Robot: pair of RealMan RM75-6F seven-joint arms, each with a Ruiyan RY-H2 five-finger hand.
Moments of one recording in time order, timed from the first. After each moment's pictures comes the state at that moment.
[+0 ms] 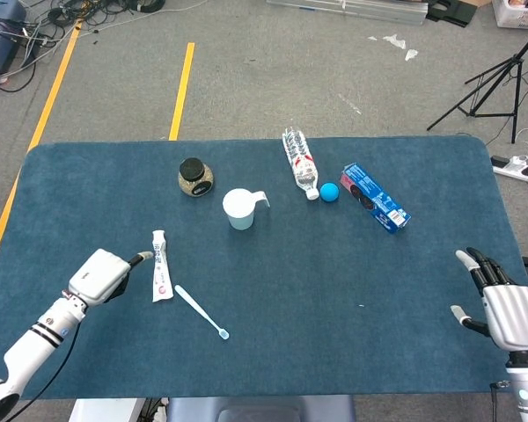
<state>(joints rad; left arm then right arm) -0.53 -1.17 -0.08 -1.52 1.57 0.94 0.16 0.06 -1.07 0.05 -1.69 -1.50 1.49 -0.12</state>
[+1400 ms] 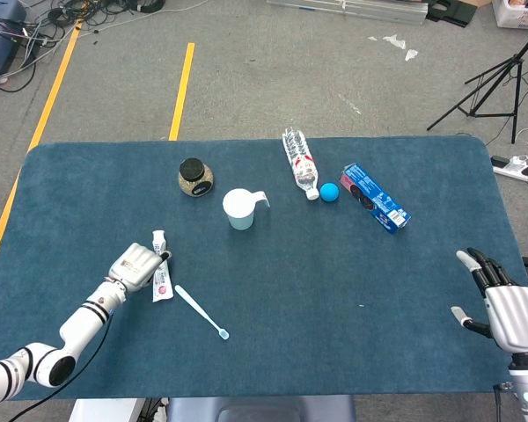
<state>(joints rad) -0.72 -1.38 -0.06 -1.38 1.17 0.75 0.54 0.06 -1.05 0.05 -1.71 -1.52 1.49 -0.08</state>
